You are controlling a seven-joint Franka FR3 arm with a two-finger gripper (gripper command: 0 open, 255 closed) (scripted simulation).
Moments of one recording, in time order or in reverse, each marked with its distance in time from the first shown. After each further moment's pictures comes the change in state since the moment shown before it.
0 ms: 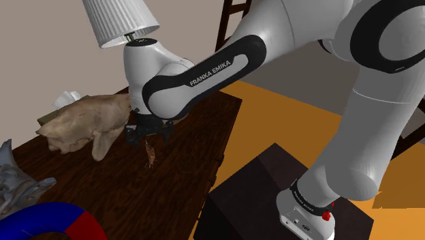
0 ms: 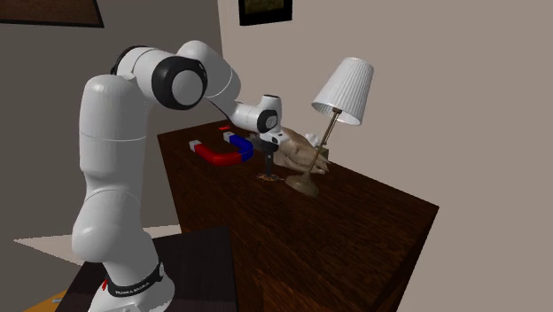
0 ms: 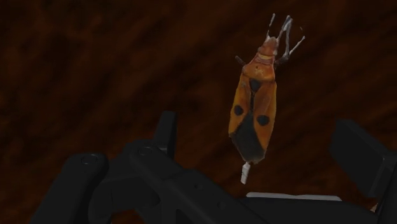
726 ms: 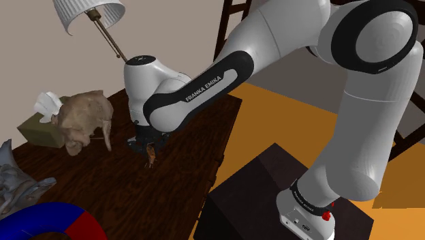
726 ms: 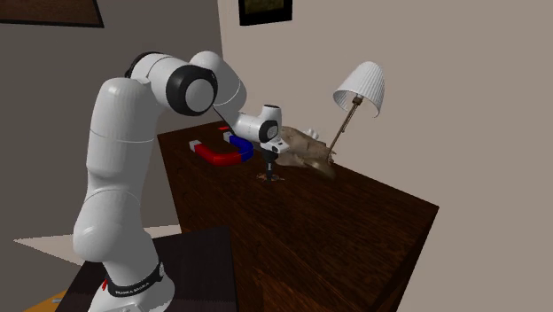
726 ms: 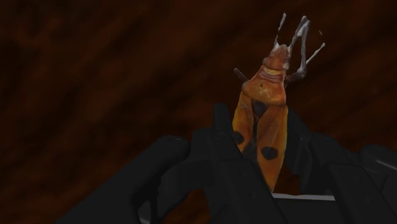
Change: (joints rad) arm 0.024 0.081 -0.020 -0.007 -0.048 0.079 0.036
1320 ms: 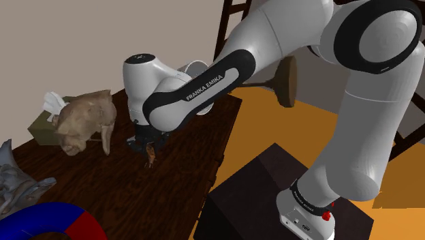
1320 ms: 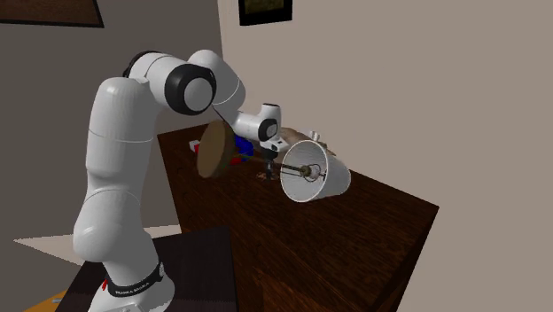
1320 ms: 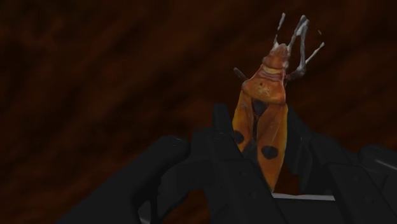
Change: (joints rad) arm -0.001 -0.010 0.006 0.001 -0.001 -0.009 -0.002
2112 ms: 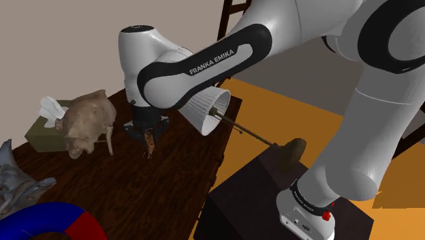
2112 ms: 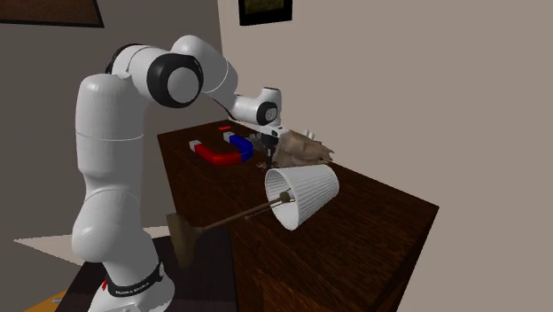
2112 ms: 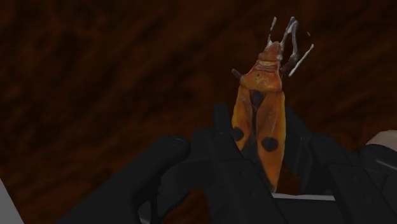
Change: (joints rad) arm -0.025 -0.097 0.027 0.047 0.067 -0.135 -0.037
